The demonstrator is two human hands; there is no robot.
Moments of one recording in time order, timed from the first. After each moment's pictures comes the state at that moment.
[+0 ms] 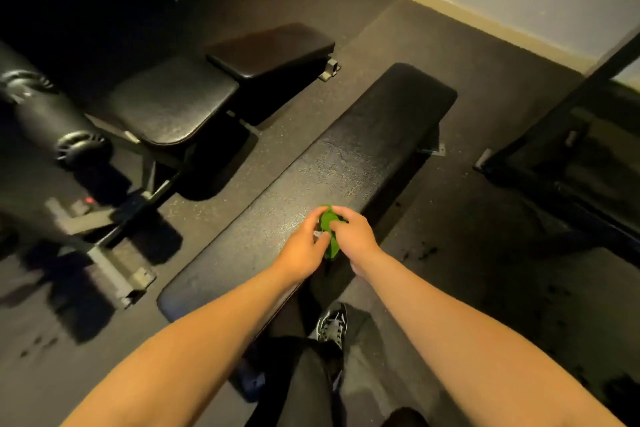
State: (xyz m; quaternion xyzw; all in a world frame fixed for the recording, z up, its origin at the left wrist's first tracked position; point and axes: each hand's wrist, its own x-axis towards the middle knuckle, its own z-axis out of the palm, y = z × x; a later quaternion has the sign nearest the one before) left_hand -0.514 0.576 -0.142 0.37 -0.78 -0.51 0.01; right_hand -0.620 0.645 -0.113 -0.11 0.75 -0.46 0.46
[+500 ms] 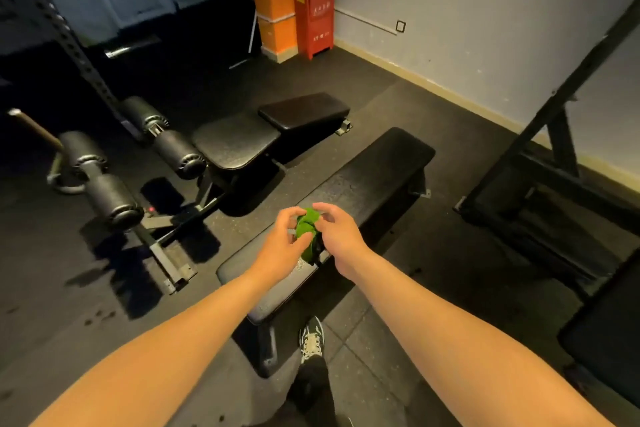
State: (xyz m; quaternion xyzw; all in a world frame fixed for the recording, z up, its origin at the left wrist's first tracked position) left_hand -0.320 0.700 0.172 0.41 -0.74 -0.52 0.15; right_hand -0.442 0.766 0.200 -0.20 0.69 -0.51 0.47
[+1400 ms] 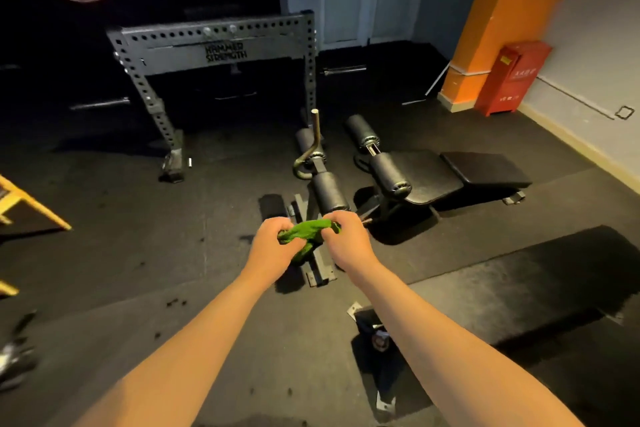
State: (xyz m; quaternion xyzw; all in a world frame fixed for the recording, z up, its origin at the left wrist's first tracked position) left_hand 0.188 0.539 0.252 0.63 -0.62 -0.38 0.29; right_hand 0.028 0.541 0.257 -0.56 0.66 -0.34 0.36
